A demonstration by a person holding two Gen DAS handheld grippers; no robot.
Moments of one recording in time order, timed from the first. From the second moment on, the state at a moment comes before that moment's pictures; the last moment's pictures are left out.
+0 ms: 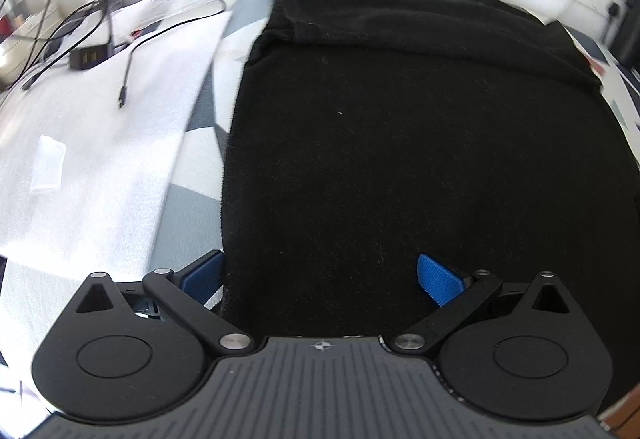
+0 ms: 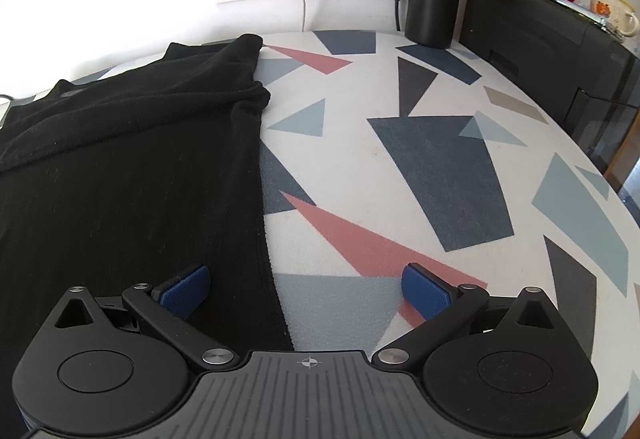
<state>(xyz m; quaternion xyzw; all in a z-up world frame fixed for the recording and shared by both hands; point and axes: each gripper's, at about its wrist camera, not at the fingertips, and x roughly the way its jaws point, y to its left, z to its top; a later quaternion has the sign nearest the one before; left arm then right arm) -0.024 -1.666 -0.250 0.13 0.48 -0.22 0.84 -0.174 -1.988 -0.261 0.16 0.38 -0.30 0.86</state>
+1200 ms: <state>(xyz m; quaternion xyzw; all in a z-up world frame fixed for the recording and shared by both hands) -0.050 -1.621 -0.247 0.13 0.48 -0.24 0.83 -0.244 -1.931 -0.254 0.16 0.40 -0.27 0.86</state>
